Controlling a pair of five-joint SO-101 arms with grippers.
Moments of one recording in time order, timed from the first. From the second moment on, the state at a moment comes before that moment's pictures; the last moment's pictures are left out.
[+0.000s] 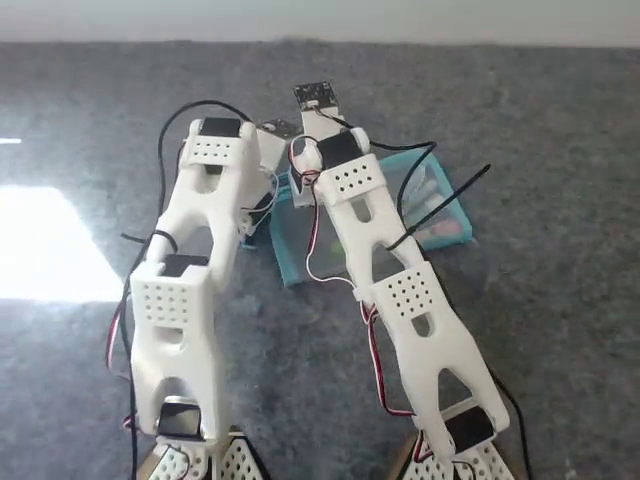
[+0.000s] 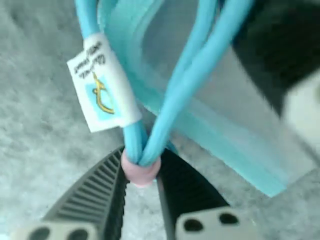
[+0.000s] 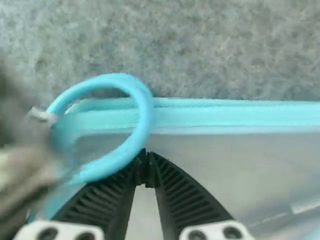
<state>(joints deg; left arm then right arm) -1.1 41.0 -20.4 95.0 -21.0 -28.9 79.0 -90.9 94.6 -12.0</state>
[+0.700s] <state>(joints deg) -2.7 8.7 18.4 84.4 -24.9 -28.8 79.3 -91.4 94.9 -11.6</state>
